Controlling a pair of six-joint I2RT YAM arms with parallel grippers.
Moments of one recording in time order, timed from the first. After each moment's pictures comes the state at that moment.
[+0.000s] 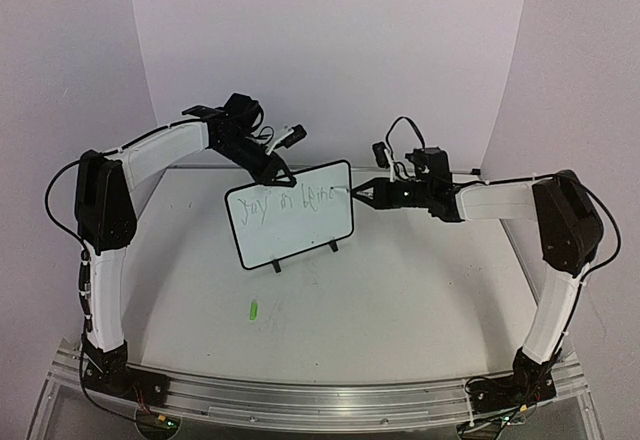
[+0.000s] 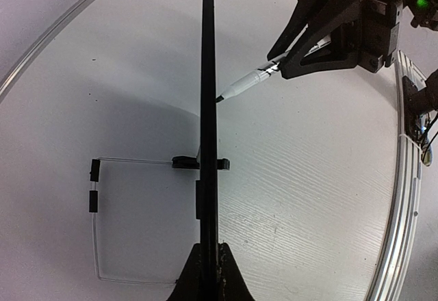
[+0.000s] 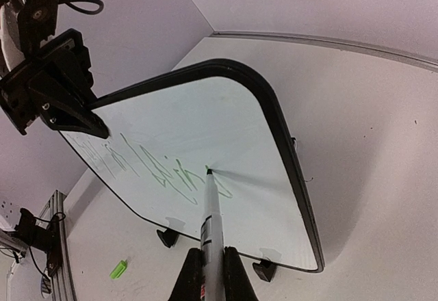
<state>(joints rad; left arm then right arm) -0.52 2.10 2.02 -0.85 0.60 0.36 0.47 1.89 1.22 0.29 -0.60 0.34</state>
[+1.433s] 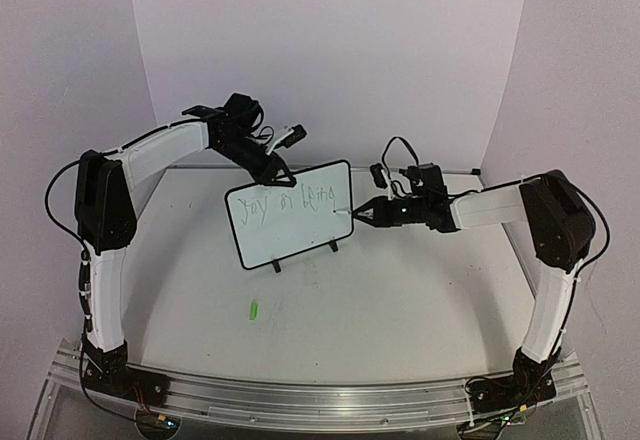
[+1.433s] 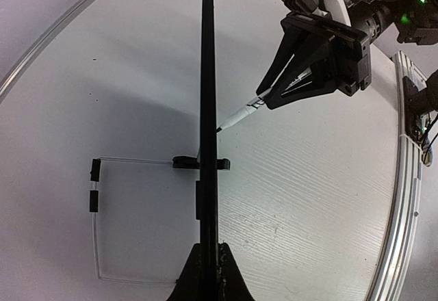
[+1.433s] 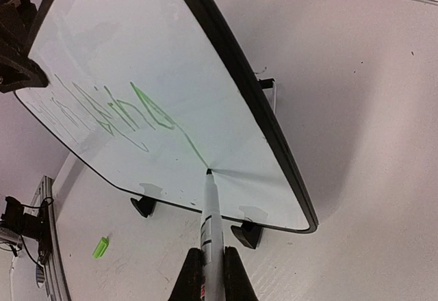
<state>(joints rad) -0.52 2.10 2.02 -0.85 0.60 0.36 0.47 1.95 1.16 0.26 -0.59 0.34</state>
